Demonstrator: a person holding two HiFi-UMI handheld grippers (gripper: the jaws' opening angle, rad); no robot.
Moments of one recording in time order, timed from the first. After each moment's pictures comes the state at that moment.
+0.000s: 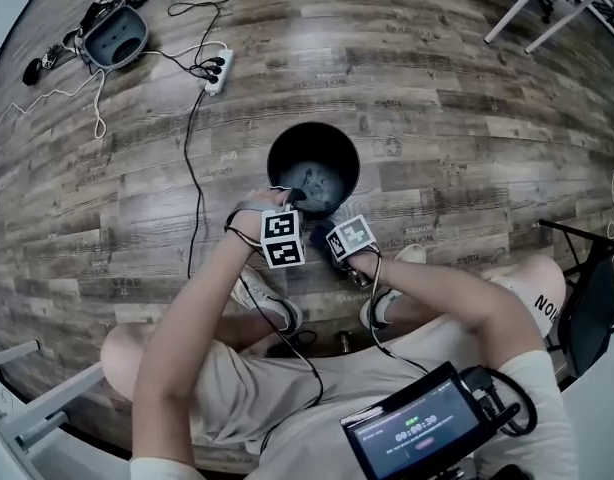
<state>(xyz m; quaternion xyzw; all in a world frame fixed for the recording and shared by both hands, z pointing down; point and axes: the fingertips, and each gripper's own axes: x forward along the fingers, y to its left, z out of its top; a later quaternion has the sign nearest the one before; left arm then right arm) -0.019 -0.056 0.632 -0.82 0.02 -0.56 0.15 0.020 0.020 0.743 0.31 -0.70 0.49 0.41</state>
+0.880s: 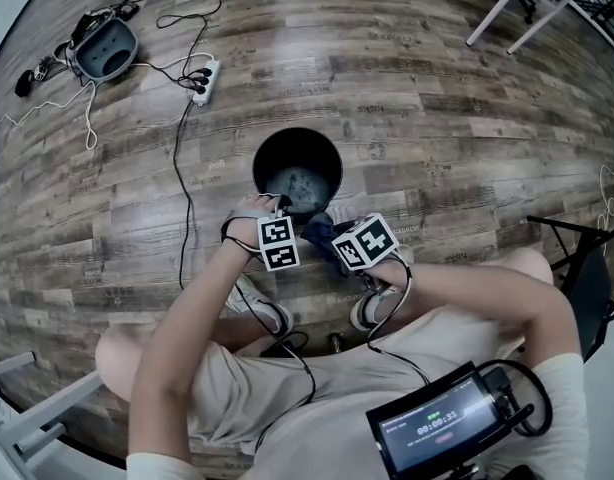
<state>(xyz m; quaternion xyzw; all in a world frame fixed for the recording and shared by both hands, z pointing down) -0.022 -0.061 0.655 -0.78 0.05 -0.60 0.17 0.028 0.002 0.592 0.29 -0.79 0.40 0.36</state>
